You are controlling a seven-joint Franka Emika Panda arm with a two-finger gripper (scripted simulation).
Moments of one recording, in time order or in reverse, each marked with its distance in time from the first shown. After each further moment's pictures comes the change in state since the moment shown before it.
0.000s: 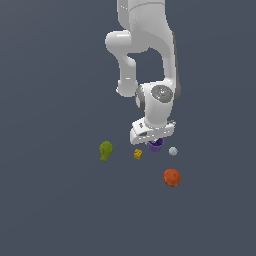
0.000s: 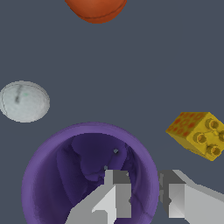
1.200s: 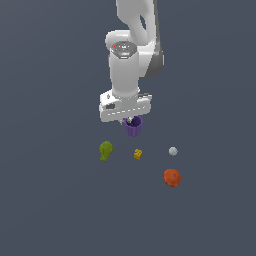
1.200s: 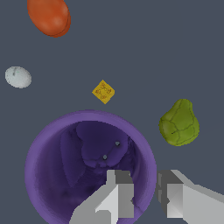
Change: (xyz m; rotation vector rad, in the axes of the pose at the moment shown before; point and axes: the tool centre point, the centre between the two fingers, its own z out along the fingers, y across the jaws) arm -0.061 0.105 -0.115 0.004 0.000 0.001
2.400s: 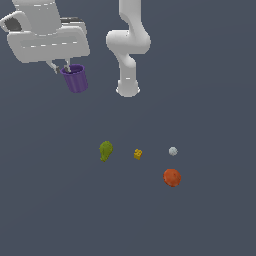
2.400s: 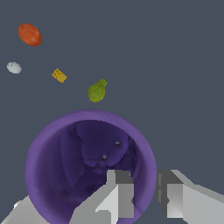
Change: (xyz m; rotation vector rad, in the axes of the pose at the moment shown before) arm -0.102 0.186 -0.205 -0.002 0.000 0.003
